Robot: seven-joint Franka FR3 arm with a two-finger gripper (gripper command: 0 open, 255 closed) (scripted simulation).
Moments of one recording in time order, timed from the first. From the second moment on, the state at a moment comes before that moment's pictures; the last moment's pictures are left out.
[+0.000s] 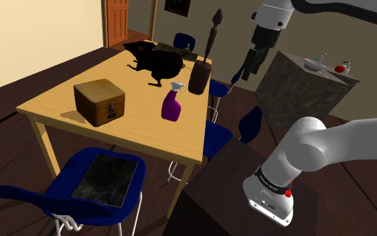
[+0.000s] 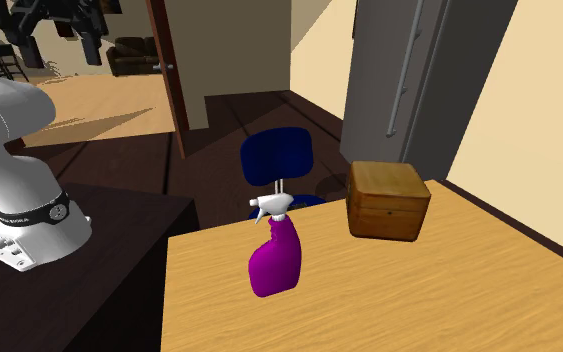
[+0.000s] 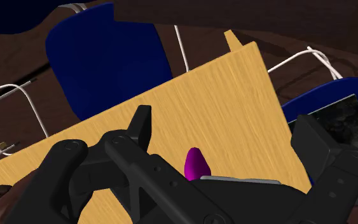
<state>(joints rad) 0.02 -0.83 0.00 -2.36 -0.08 1.47 0.00</state>
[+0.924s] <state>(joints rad) 0.07 -0.74 -0.20 -2.67 -0.11 2.10 -0.25</state>
